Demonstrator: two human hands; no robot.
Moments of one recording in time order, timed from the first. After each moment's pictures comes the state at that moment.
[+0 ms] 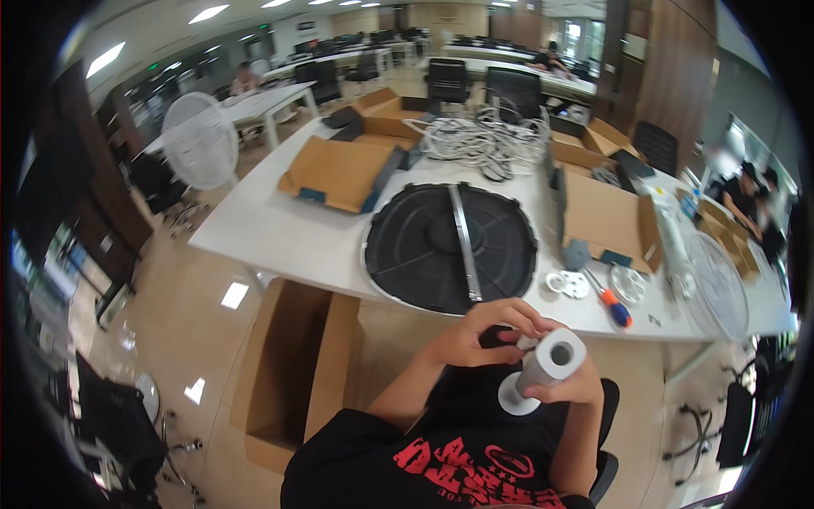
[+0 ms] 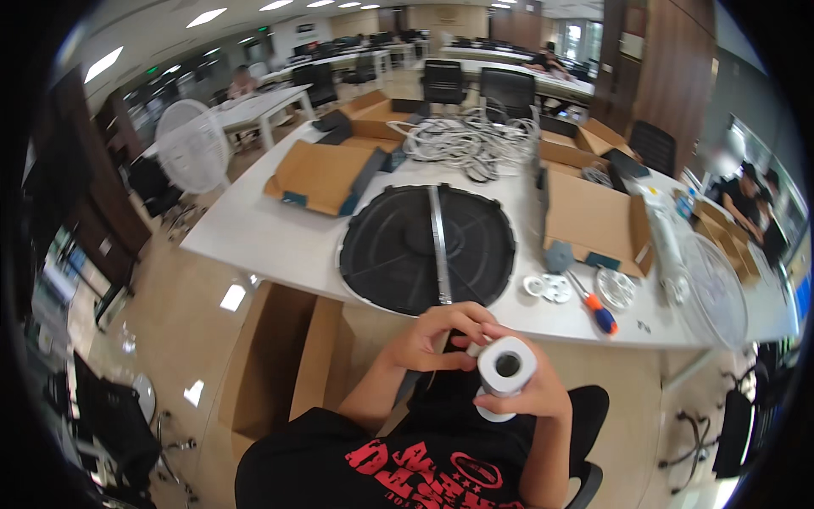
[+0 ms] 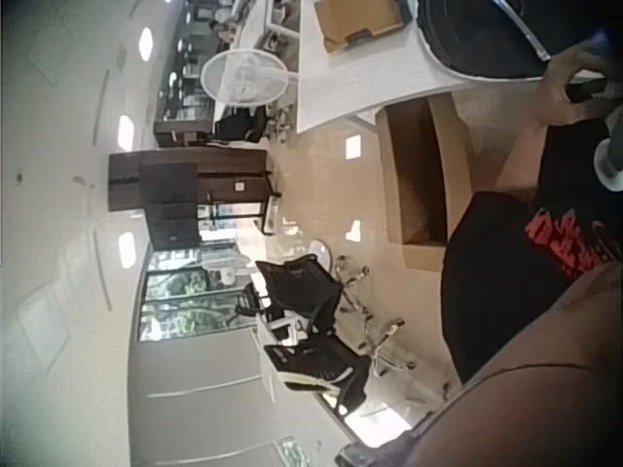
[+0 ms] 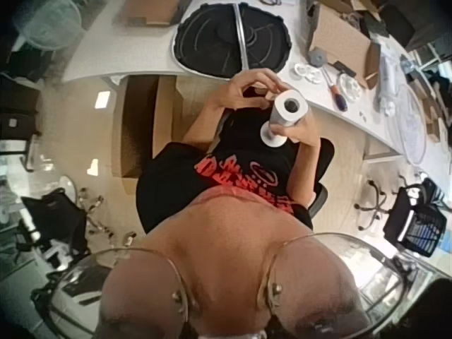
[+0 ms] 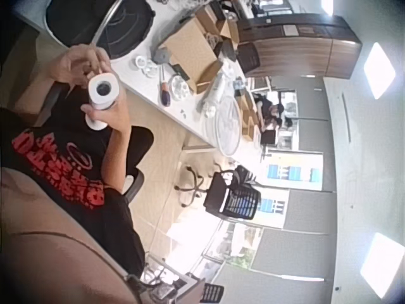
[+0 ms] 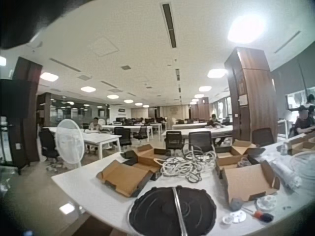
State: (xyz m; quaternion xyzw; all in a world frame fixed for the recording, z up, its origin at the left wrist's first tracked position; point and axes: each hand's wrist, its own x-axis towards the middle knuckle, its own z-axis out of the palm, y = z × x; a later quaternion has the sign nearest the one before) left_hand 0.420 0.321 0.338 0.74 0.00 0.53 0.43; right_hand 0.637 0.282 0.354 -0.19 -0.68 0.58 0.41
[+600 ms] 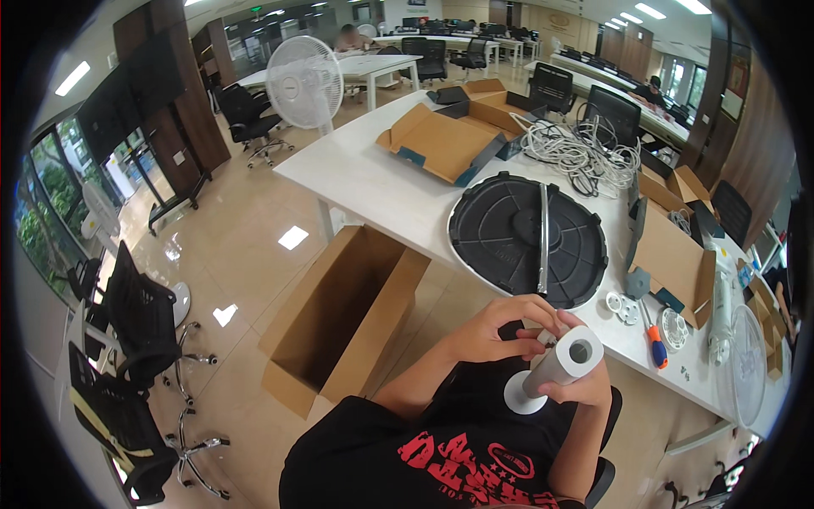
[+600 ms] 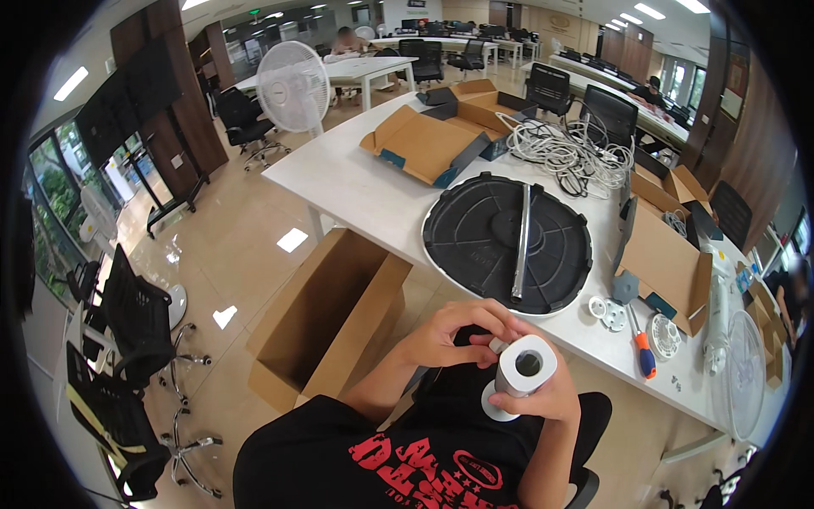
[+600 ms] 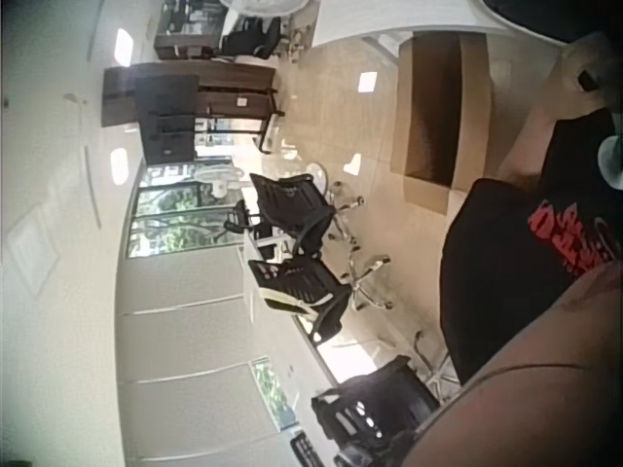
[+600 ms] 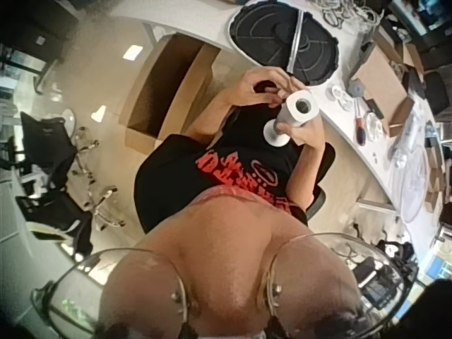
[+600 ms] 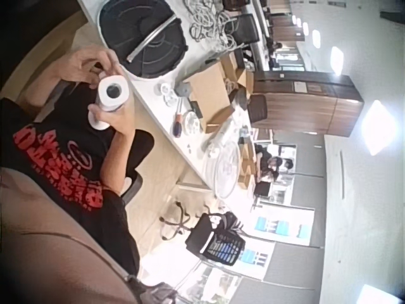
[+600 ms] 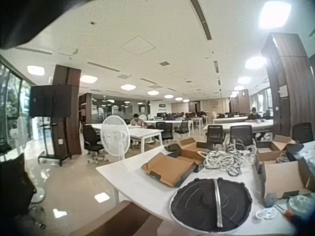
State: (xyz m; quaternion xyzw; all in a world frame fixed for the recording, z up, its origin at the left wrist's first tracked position) left_hand 0.386 0.247 0.340 0.73 0.16 0.59 0.32; right_hand 0.594 0.275 0.353 -0.06 -0.65 0.67 0.35
